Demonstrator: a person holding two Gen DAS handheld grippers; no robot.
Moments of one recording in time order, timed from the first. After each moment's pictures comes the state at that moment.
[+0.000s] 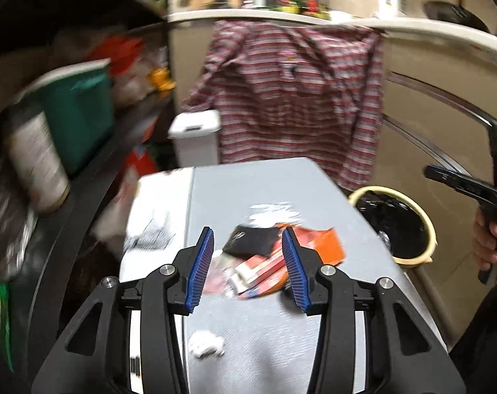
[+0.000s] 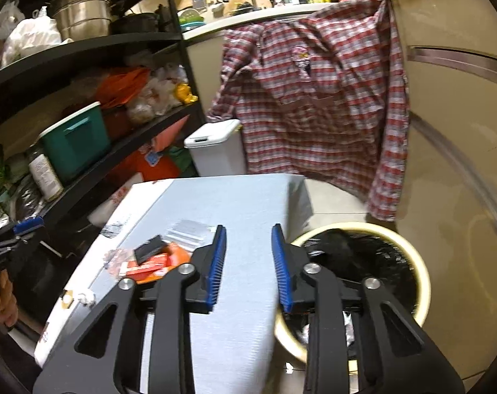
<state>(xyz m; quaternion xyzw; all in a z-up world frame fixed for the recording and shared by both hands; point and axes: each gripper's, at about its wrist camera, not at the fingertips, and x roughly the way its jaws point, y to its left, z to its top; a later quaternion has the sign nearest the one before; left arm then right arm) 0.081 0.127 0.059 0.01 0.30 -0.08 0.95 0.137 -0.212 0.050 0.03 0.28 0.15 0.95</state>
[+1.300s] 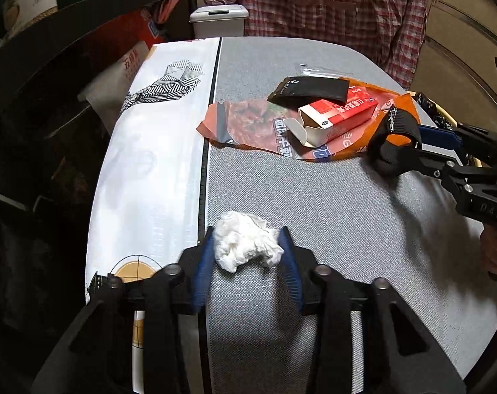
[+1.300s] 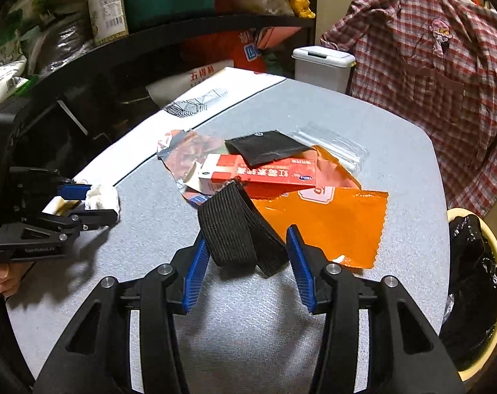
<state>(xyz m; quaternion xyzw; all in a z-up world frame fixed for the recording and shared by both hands) 0.092 0.174 -0.091 0.01 0.47 -0.05 0.88 0.141 -0.031 -0.078 -0.14 0.38 0.28 0.87</state>
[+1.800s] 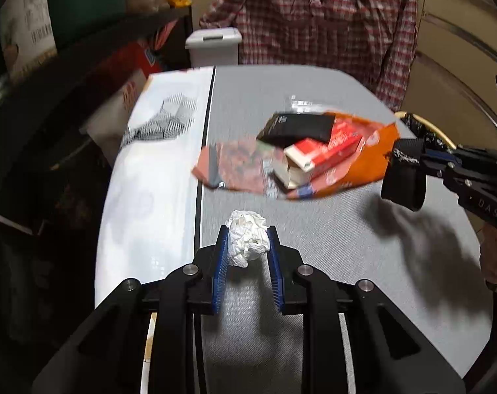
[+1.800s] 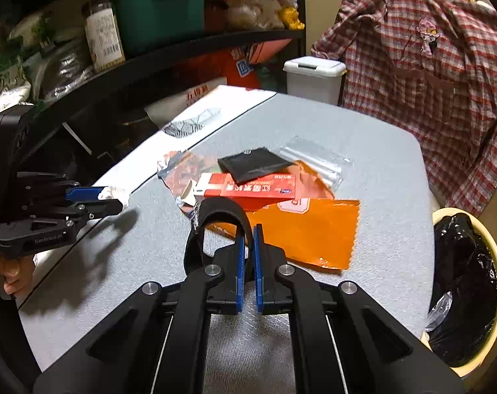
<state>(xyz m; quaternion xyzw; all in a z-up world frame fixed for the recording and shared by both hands) 0.096 0.165 -0.058 0.01 0.43 -0.06 0.90 0.136 -0.052 -0.050 -0.11 0.36 0.28 0.88</state>
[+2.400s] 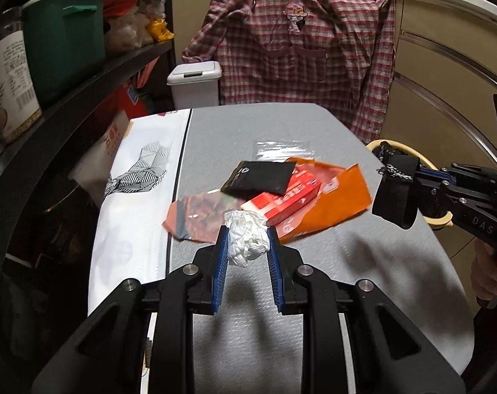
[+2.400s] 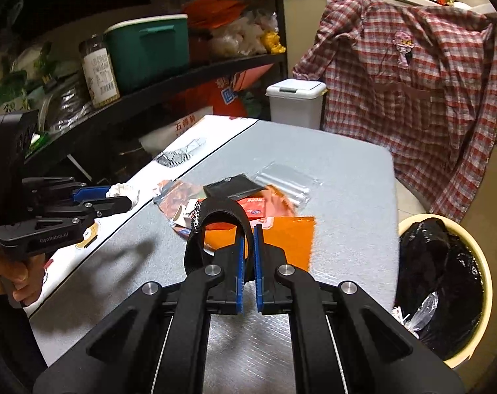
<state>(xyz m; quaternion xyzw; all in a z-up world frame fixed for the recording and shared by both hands) 0.099 0.126 -0.020 0.01 0.37 -0.09 0.92 0.123 -0.090 -0.014 -0.08 0.32 0.26 0.91</state>
